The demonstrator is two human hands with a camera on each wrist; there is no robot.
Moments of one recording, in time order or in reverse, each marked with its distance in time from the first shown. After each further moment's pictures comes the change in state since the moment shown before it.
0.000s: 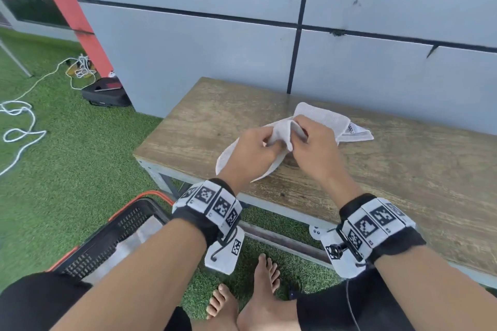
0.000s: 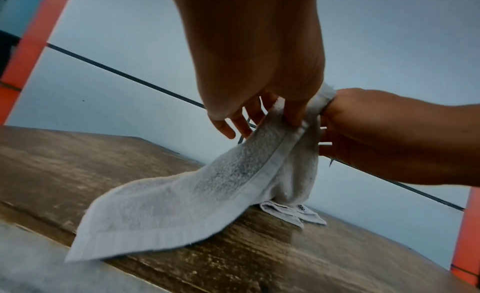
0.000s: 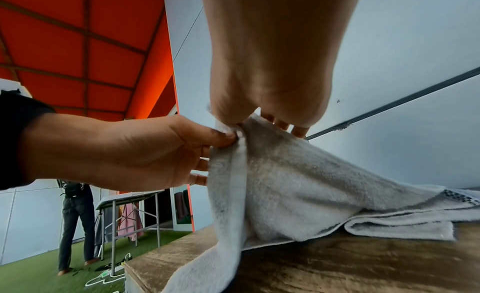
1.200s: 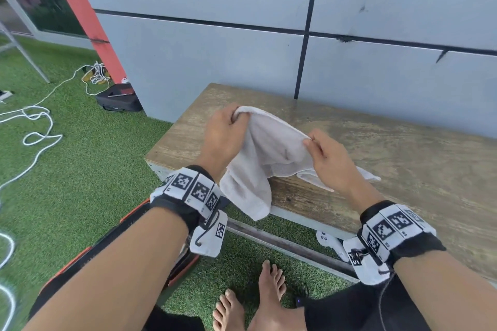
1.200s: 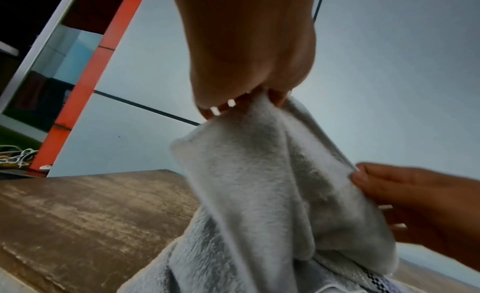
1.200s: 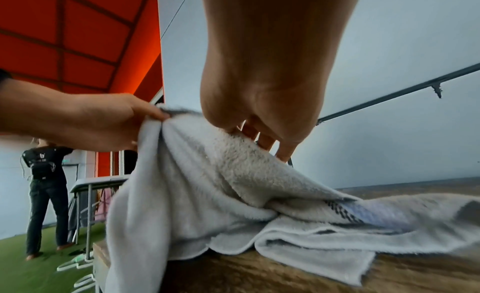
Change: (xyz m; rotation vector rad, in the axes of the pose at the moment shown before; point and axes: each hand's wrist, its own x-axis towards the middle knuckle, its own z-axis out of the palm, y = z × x) left_hand 0.013 0.006 -0.056 0.069 0.336 -0.068; right_hand -0.005 0.039 -0.013 -0.070 -0.165 0.068
